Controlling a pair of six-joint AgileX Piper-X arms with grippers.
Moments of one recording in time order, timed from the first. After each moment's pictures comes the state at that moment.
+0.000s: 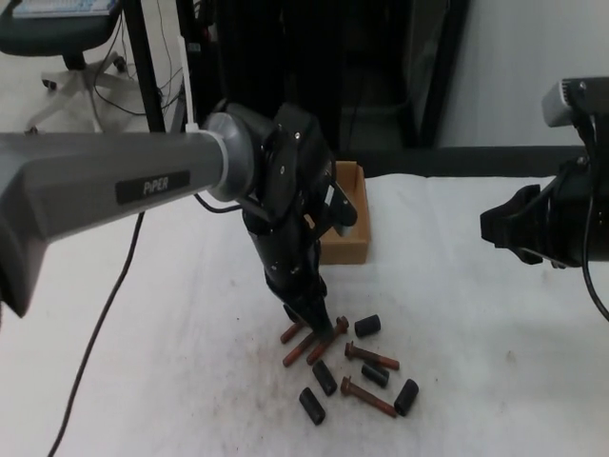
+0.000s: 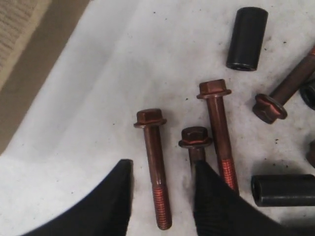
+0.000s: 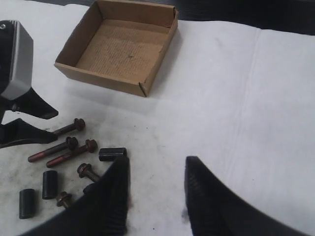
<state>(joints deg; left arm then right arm) -34.8 113.8 -80.2 43.5 5.2 27.5 10.2 63.7 -44.9 28.4 -14.1 0.0</state>
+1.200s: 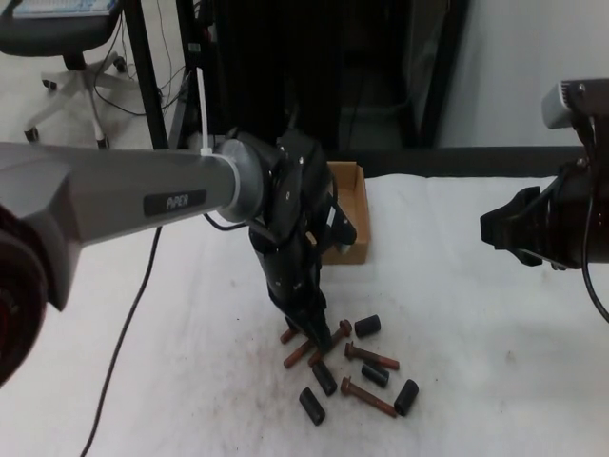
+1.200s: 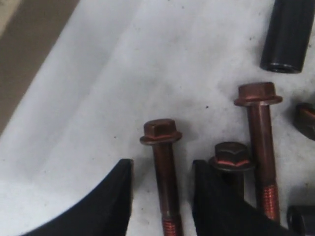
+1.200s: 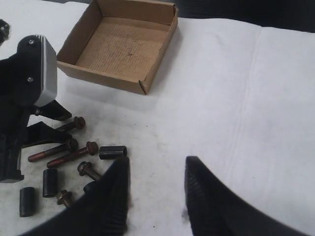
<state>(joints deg) -34.8 116.9 -80.2 41.2 3.5 27.5 10.2 63.7 -45.0 28.8 -14.1 0.0</state>
